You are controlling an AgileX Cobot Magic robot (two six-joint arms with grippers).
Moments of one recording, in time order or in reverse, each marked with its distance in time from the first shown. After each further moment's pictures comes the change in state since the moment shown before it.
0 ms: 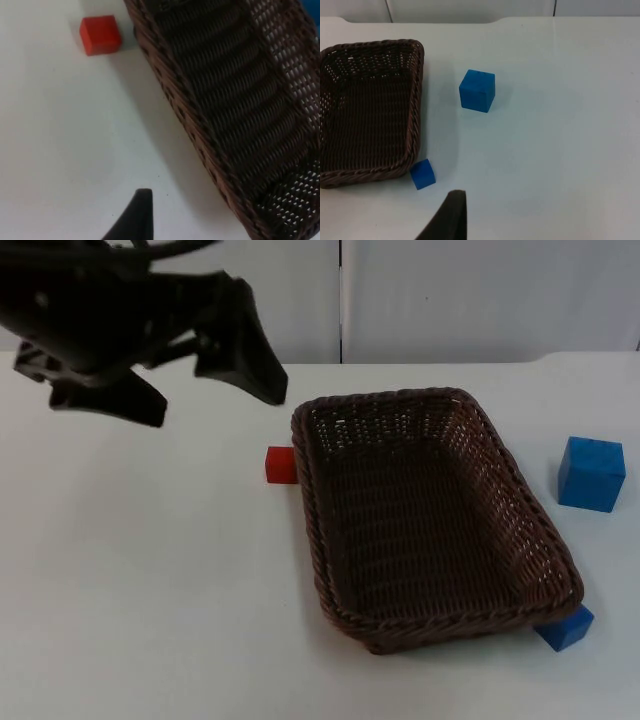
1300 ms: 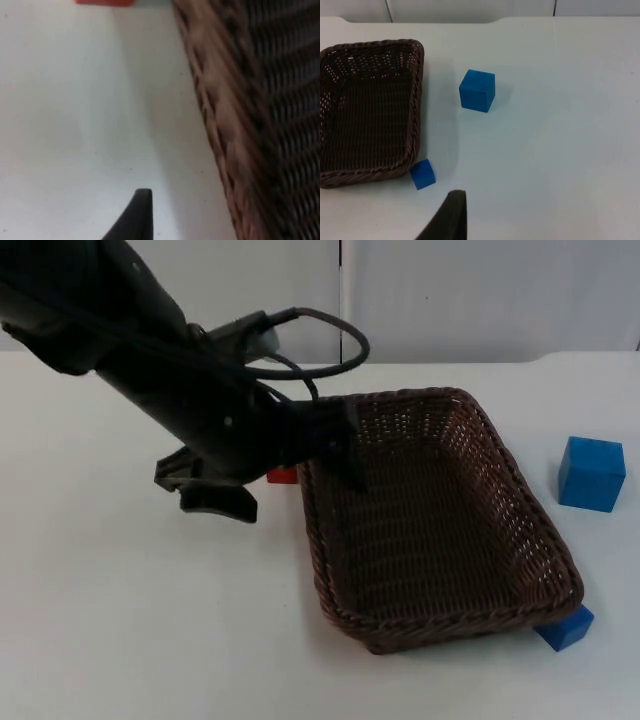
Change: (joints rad) right arm 0.000 0.000 0.000 0.000 0.000 0.000; left arm -0.124 0.429 -0.155 -0.099 -0.183 -0.141
